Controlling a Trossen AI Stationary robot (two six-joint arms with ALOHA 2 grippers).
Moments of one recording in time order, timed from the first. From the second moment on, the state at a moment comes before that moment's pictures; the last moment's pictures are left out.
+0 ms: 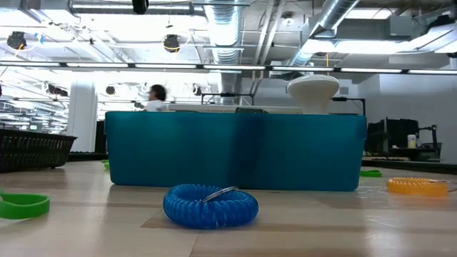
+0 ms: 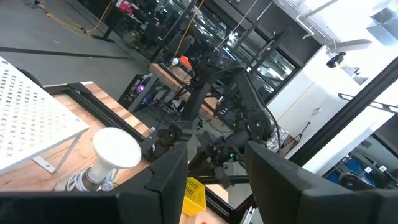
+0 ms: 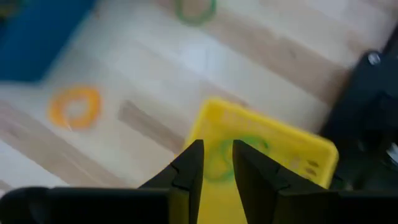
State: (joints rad) left arm -0.19 0.95 0.75 0.28 -0.36 -0.66; right arm 0.99 1.28 0.91 -1.34 0.41 2.07
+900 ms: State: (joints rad) left arm -0.19 0.95 0.75 0.29 -0.42 -0.65; right arm 0.69 0.61 0.33 -0.54 0.86 1.53
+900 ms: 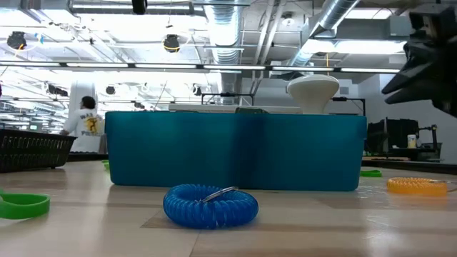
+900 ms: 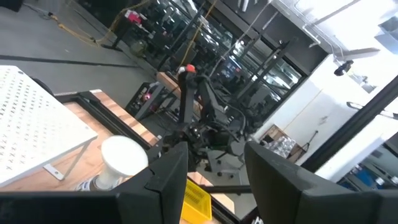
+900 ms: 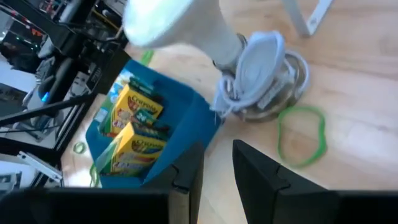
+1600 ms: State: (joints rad) left arm -0.19 0.95 0.75 0.30 -0.44 -0.65; right arm 0.16 0.79 0.34 -0.49 0.39 1.16
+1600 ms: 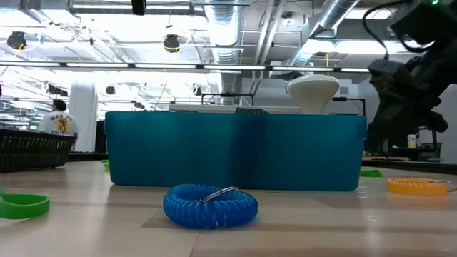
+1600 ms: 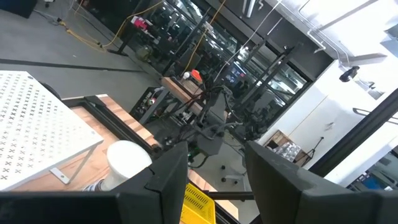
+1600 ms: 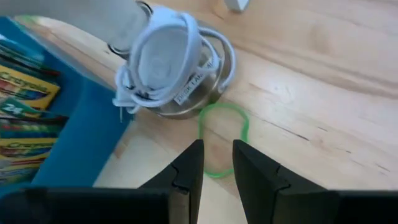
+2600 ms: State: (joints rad) left arm -0.19 0.95 0.75 0.30 -0.44 -0.65; right arm 0.06 1.20 0.34 -0.34 0.25 1.09
